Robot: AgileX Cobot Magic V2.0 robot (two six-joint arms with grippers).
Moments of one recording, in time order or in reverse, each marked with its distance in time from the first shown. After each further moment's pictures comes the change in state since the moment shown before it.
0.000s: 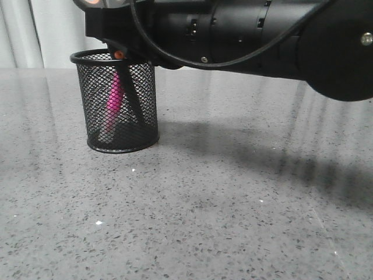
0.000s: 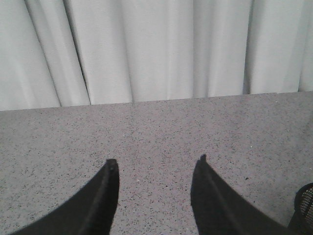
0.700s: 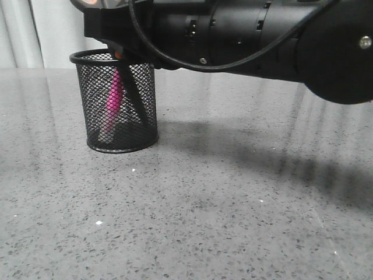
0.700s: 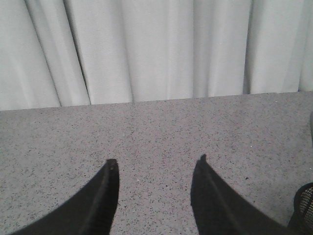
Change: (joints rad) left arm 0.000 0.000 0.000 0.000 0.000 0.000; right arm 0.000 0.005 0.000 0.000 -0.019 0.000
